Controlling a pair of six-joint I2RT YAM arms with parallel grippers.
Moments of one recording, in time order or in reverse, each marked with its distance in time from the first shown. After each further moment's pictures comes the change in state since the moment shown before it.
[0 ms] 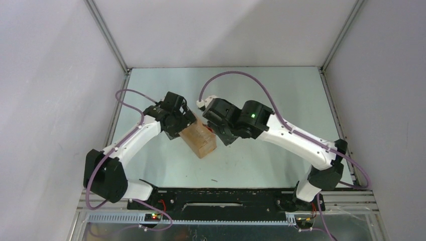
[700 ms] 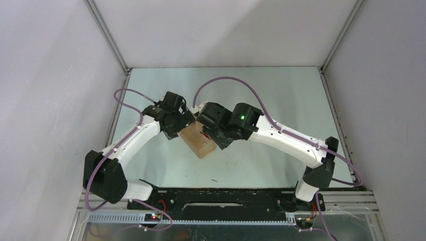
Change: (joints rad) left arm 0.007 -0.015 0.009 -0.037 -0.024 0.009; right arm 0.026 0.066 -0.007 -0.001 -0.057 -0.010
